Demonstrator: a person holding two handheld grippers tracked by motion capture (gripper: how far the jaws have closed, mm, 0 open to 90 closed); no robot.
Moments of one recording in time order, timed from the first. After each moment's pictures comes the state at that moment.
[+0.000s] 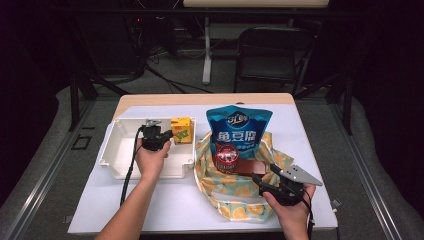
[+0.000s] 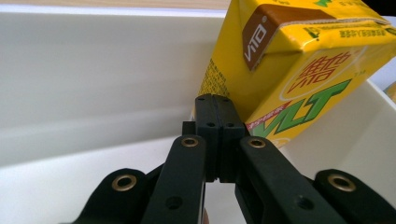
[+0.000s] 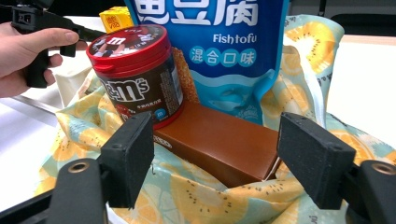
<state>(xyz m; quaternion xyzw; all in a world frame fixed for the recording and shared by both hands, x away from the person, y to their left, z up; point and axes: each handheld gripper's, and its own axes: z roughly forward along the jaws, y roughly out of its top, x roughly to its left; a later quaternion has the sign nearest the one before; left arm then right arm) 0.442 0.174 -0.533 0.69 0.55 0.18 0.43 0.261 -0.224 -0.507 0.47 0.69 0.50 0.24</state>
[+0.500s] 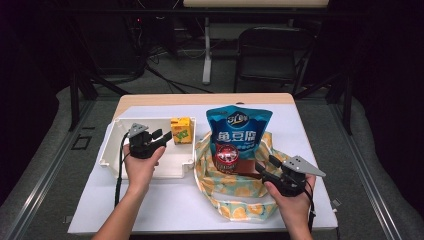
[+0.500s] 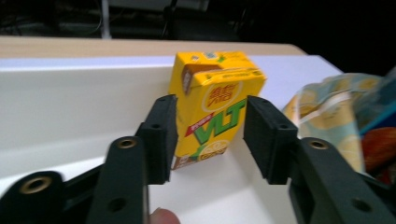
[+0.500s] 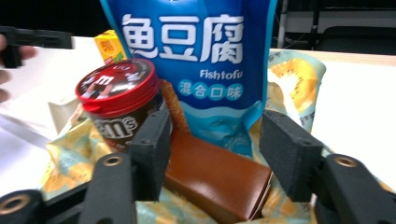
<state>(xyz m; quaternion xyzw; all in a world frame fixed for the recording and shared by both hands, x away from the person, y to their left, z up) 0.387 0.194 -0.499 0.68 0.49 0.20 0.52 0.278 -0.228 -0.491 0.47 0.68 0.51 0.25</state>
